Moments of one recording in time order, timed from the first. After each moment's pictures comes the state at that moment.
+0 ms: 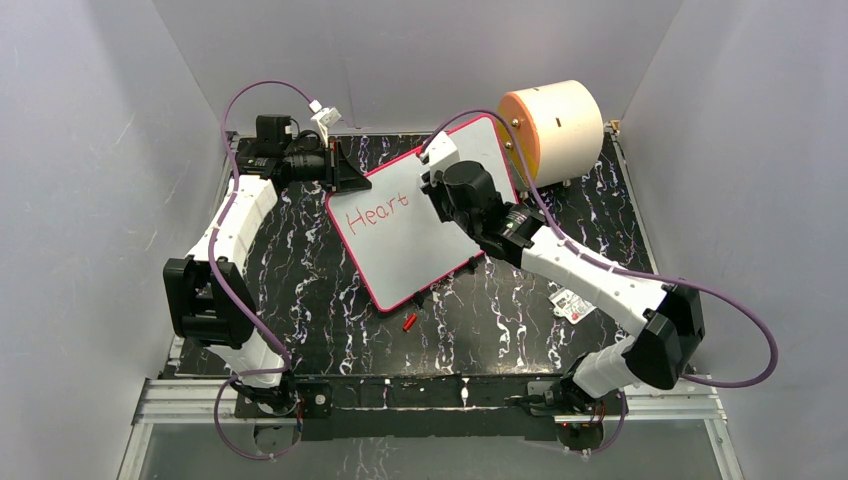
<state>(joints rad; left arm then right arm) -0.10 1.64 1.45 -0.51 1.04 -0.04 0.88 1.43 1.31 -0.27 0.35 -0.05</state>
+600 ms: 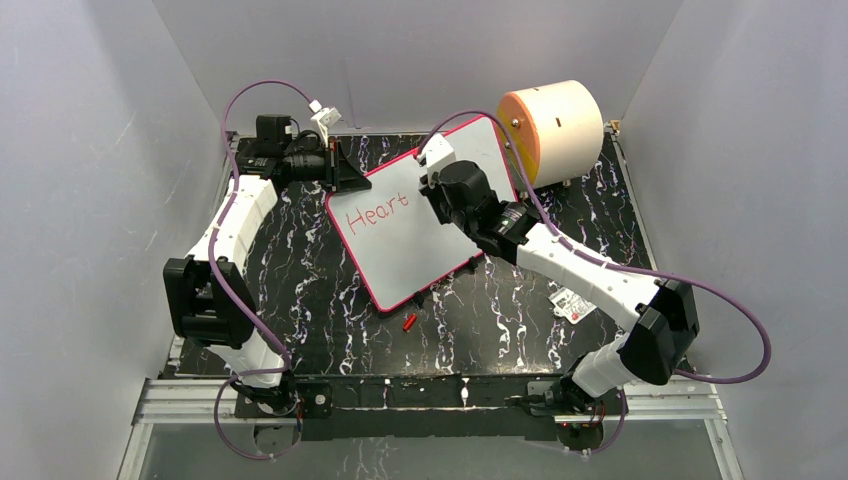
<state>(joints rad) -0.10 1.64 1.45 -0.50 1.03 -0.04 0.87 1.47 1.32 -0.29 0.34 -0.05</state>
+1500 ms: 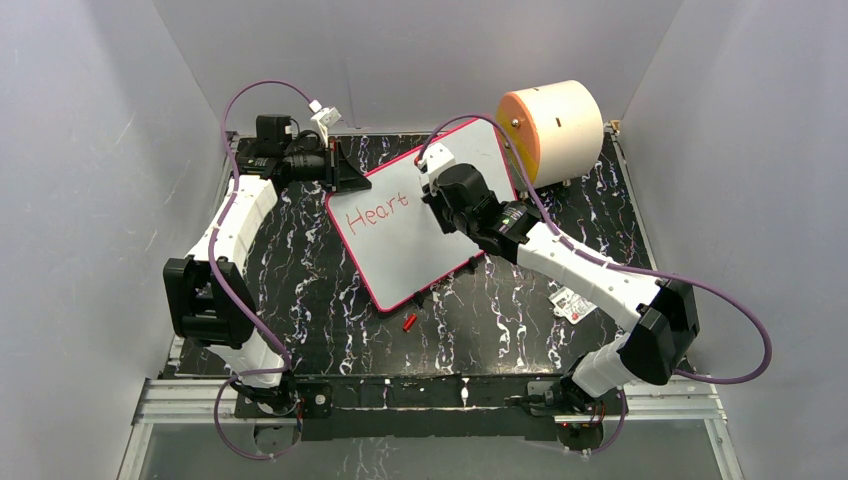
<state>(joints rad) -0.10 1.64 1.45 -0.50 1.03 -0.04 0.87 1.47 1.33 -0.43 0.29 0.01</state>
